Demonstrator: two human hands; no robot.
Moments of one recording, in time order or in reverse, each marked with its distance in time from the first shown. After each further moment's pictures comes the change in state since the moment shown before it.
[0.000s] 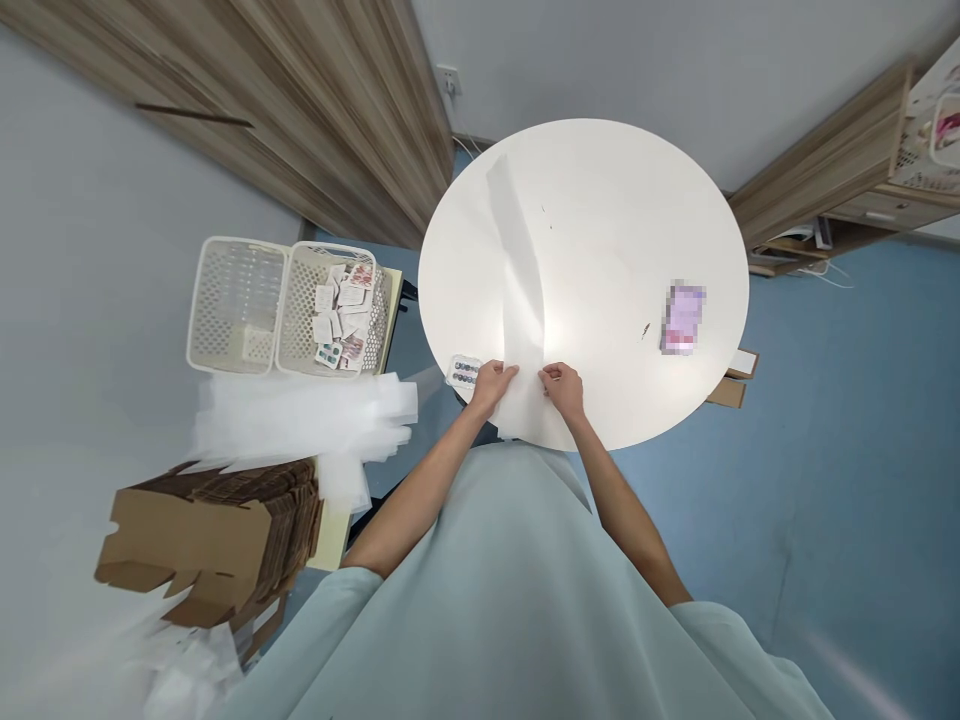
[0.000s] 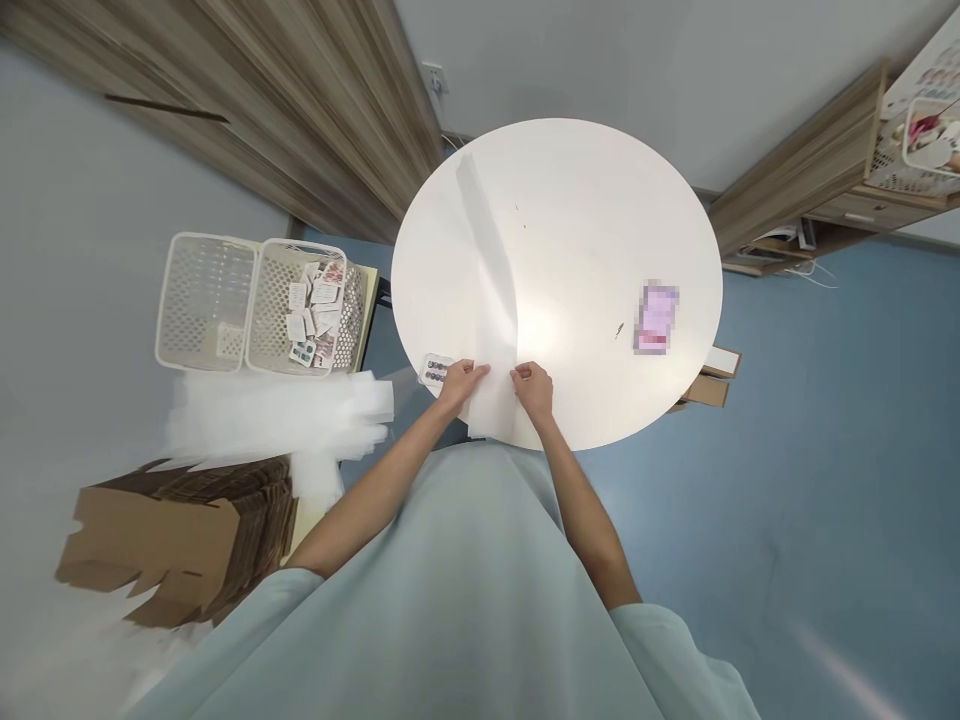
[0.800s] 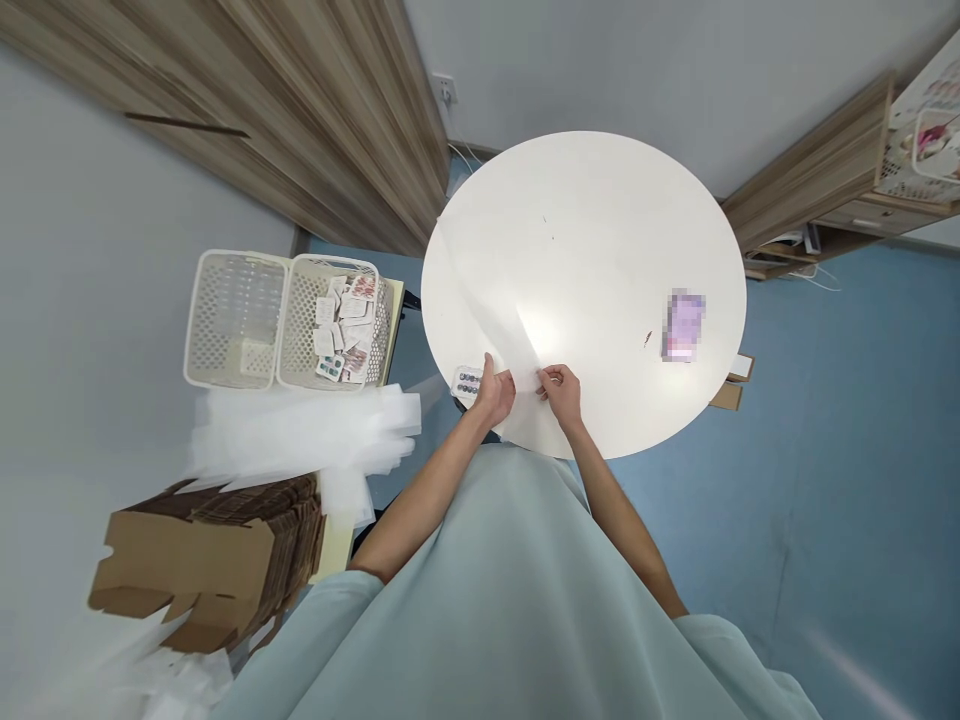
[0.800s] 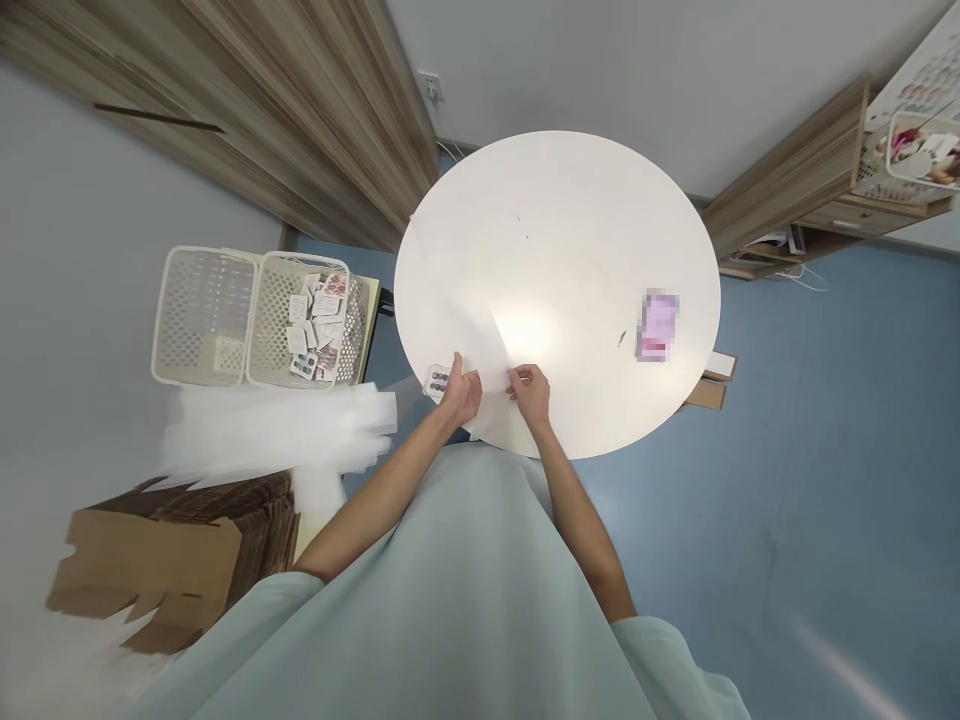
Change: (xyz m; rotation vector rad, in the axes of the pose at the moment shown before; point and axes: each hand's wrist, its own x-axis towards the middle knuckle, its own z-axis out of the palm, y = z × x) left_hand 0.002 0.019 -0.001 -0.620 -0.281 -0.236; right_hand -0.008 -0.015 0.019 0.309 0.034 -0.111
